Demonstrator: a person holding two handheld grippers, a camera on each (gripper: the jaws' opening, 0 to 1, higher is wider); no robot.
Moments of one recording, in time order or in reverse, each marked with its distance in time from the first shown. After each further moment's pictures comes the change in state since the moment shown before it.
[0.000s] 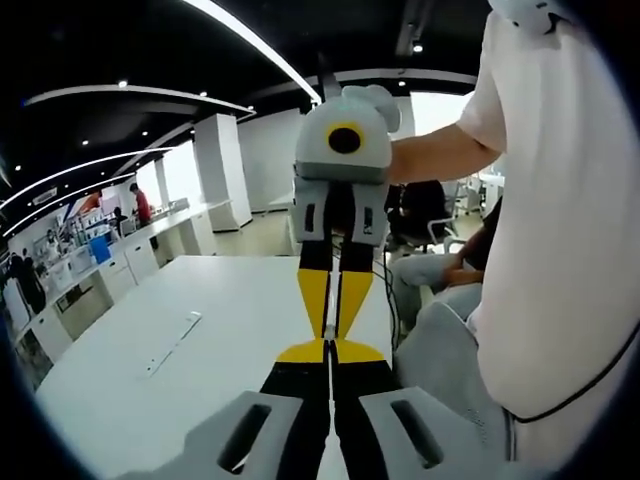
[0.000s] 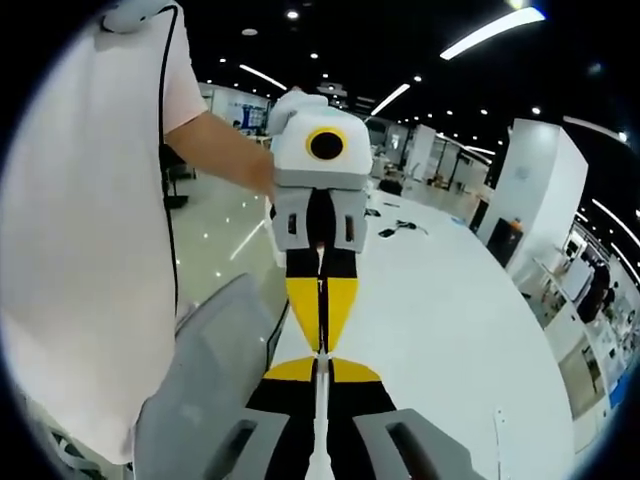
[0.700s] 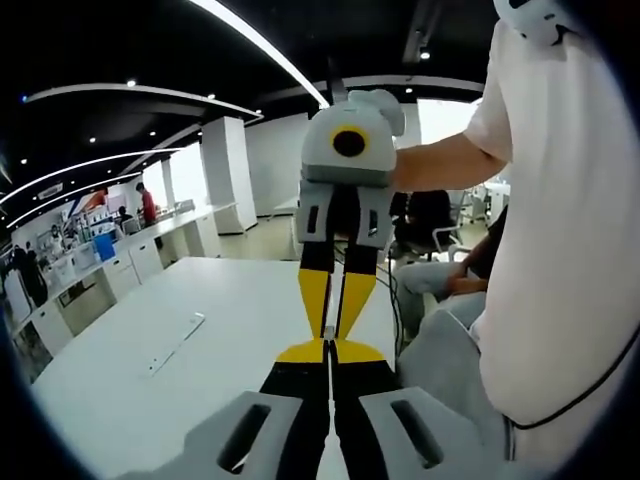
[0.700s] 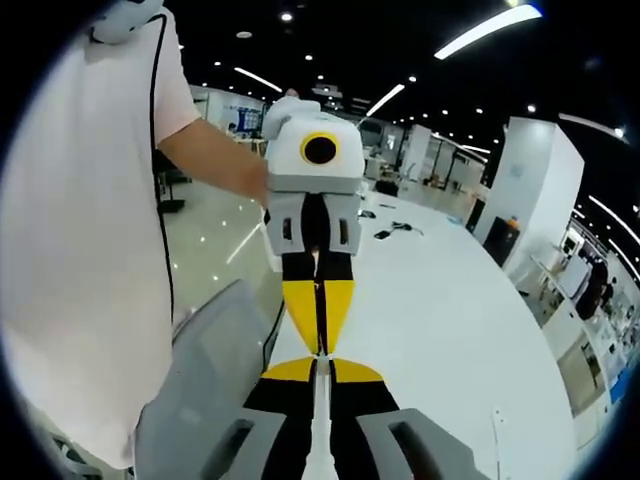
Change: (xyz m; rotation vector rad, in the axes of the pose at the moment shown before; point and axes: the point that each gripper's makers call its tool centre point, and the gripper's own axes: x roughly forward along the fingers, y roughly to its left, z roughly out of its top) left arm -0.004 0.006 0.006 -0.028 -0.027 0.021; right arm -0.001 -0.007 0.007 0.018 -0.015 -0.012
